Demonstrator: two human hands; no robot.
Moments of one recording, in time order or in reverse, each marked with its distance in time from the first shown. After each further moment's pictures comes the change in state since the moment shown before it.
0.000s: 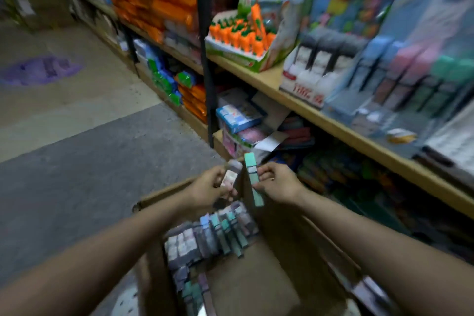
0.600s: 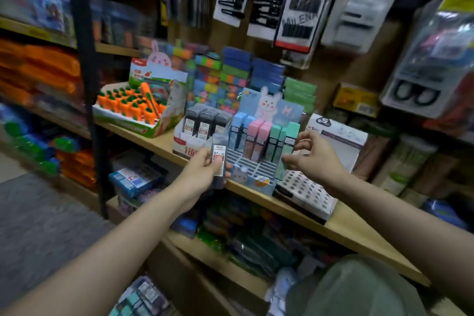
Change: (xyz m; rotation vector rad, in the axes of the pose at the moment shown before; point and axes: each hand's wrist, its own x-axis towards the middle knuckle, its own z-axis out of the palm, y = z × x) left_hand 0.044 0.187 0.099 -0.406 -0.163 0.378; right_hand -0.133 -0.055 -0.255 -0.036 0.733 -0.134
